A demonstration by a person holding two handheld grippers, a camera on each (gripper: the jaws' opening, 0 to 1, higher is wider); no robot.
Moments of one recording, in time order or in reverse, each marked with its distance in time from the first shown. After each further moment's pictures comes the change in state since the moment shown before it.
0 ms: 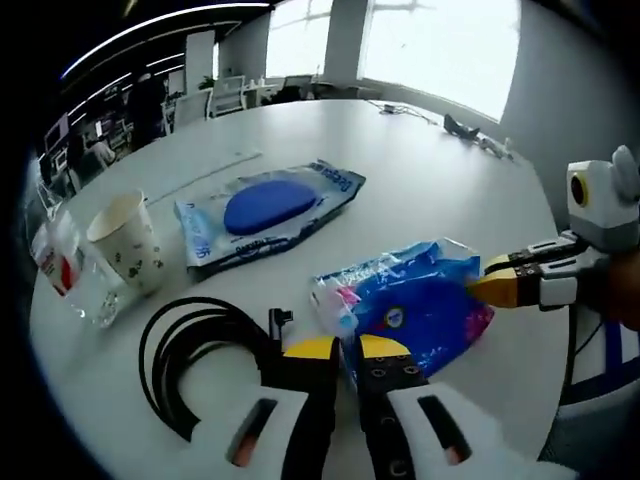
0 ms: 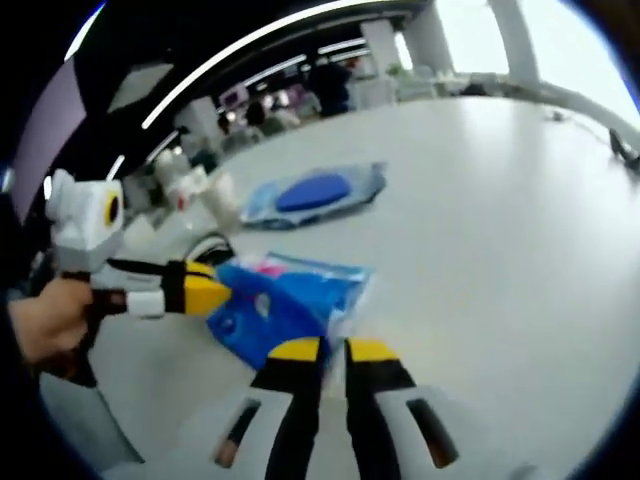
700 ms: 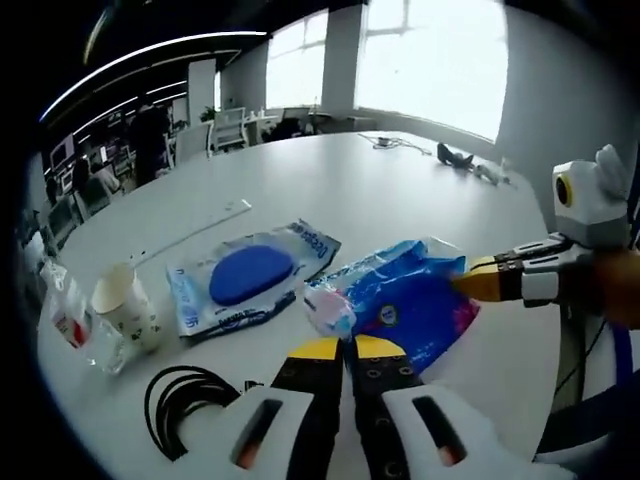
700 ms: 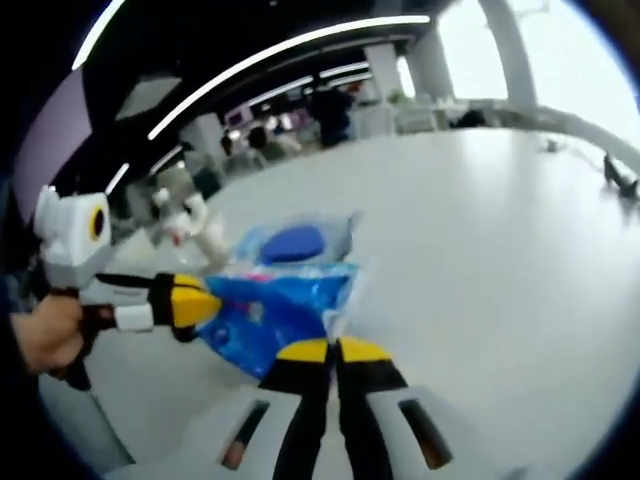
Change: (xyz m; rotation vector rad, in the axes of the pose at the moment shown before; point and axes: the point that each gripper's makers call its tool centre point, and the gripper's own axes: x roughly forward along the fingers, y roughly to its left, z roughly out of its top) left arm -0.002 -0.045 0.069 0.055 -0.151 0.018; right arm -0.035 -0.043 0.066 -0.055 -0.135 -0.010
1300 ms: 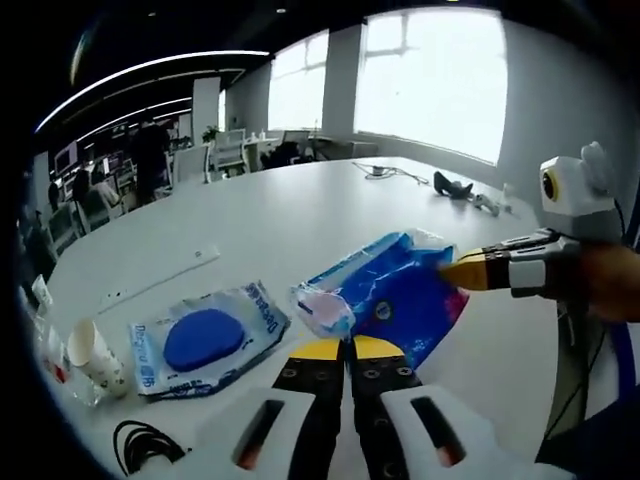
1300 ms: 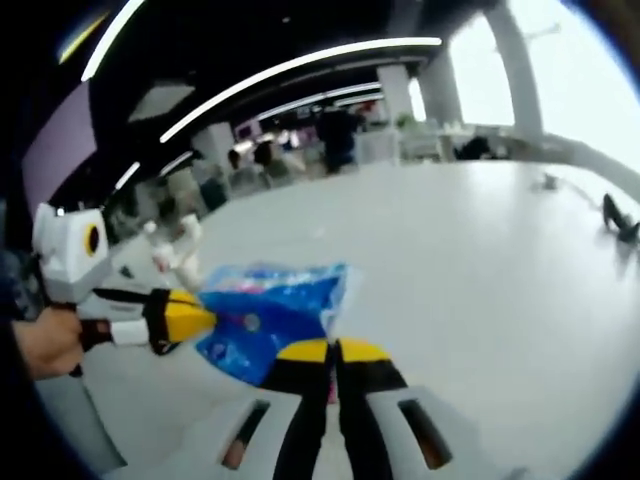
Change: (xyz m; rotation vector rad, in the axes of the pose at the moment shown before) left arm 0.051 -0.048 0.062 -0.036 -0.085 0.020; right arm -0.012 -0.084 0.061 -0.071 -0.057 0.042
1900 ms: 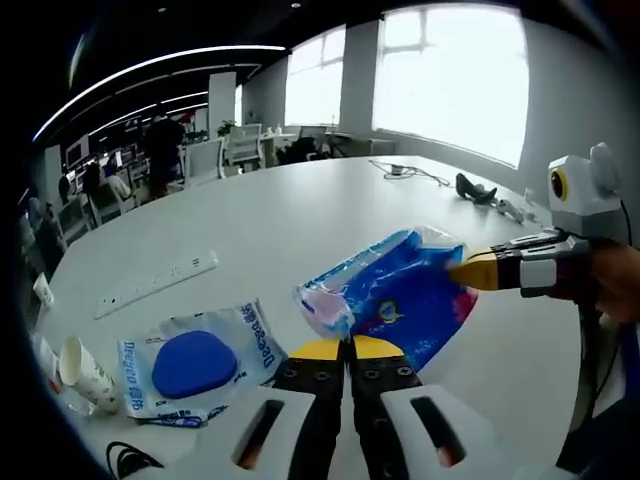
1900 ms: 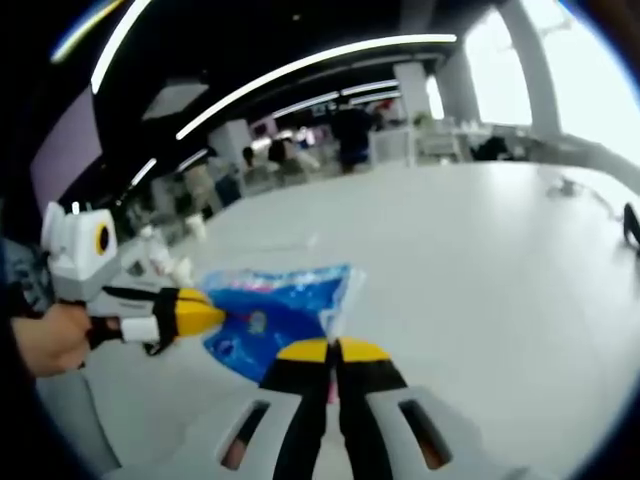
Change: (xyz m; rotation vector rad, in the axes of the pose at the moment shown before) left arm 0.050 0.009 0.021 -0.025 0.011 0.076; right arm 0.029 -0.038 0.020 -0.018 0.013 0.080
